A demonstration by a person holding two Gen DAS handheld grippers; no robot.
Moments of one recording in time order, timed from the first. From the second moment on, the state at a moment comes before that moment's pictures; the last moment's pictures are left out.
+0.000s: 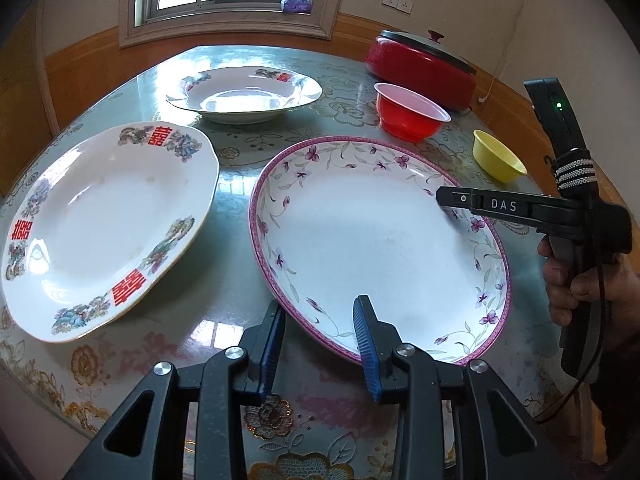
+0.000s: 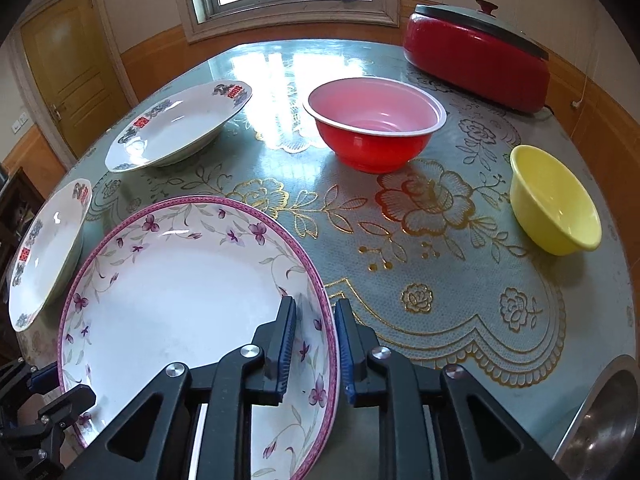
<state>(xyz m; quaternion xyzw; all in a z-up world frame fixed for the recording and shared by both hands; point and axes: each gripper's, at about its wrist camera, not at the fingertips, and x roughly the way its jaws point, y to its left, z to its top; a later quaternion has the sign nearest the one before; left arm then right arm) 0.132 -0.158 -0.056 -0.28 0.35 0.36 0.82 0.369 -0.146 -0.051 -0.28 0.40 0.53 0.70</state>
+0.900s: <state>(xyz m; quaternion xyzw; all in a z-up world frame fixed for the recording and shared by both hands) 0.032 -0.130 0.003 -0.25 0.27 0.36 0.86 0.287 -0.122 -0.017 -0.17 0.41 0.64 0.63</state>
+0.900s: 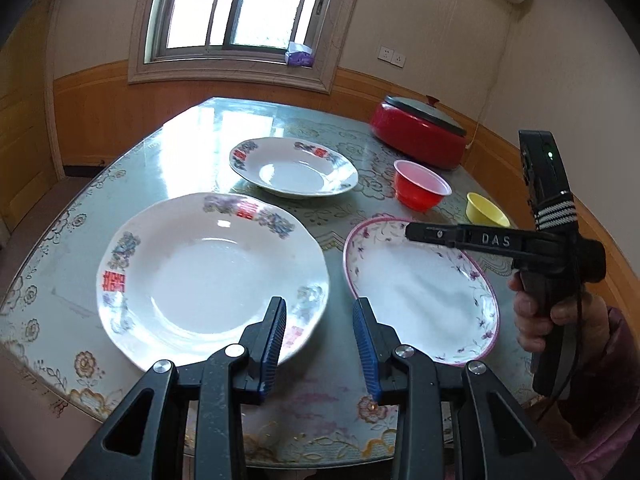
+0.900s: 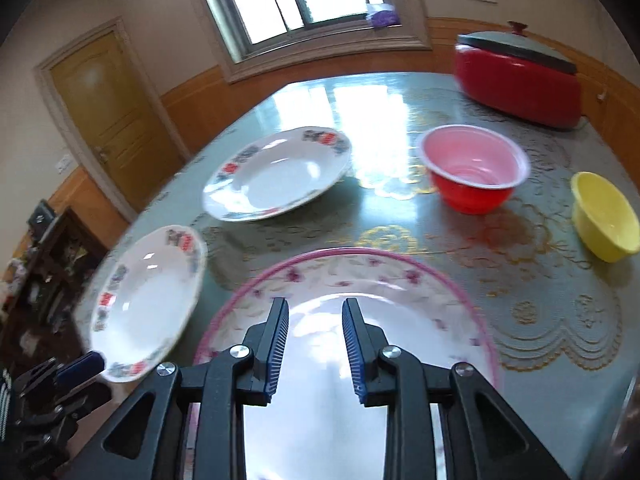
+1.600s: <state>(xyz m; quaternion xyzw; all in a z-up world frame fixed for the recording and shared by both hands) -0.085 -0.010 -0.031 -0.32 0.26 0.45 0.80 0.215 -0.038 -0.051 -0.21 0.43 0.65 0.59</state>
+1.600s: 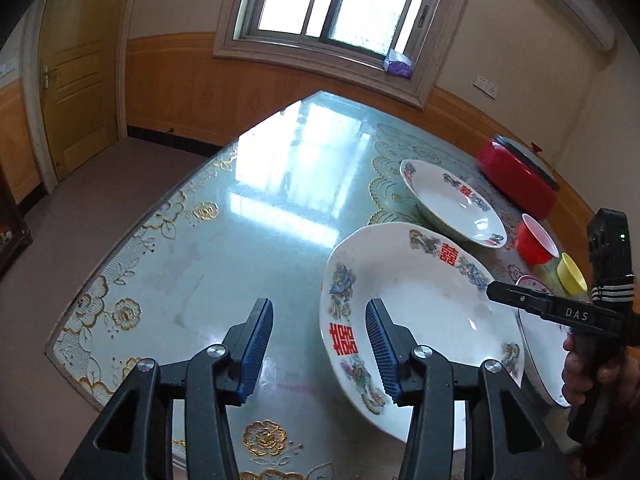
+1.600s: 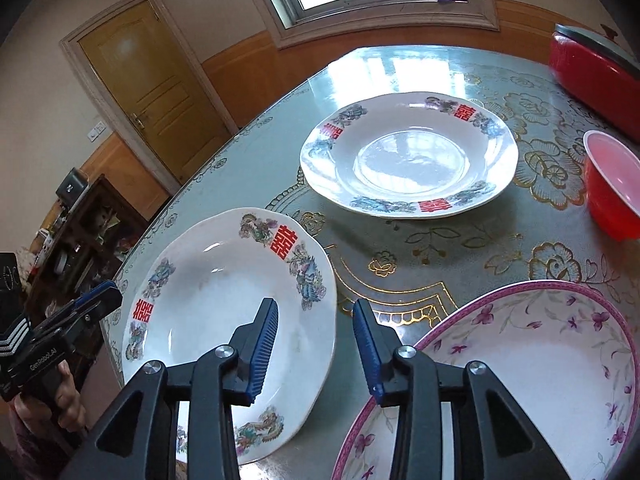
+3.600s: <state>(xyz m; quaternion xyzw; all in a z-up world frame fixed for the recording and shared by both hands) -0.055 -0.016 -0.051 -0.32 0.29 0.44 0.79 0.184 -0.035 -0.063 -0.29 0.40 0.66 0.57</state>
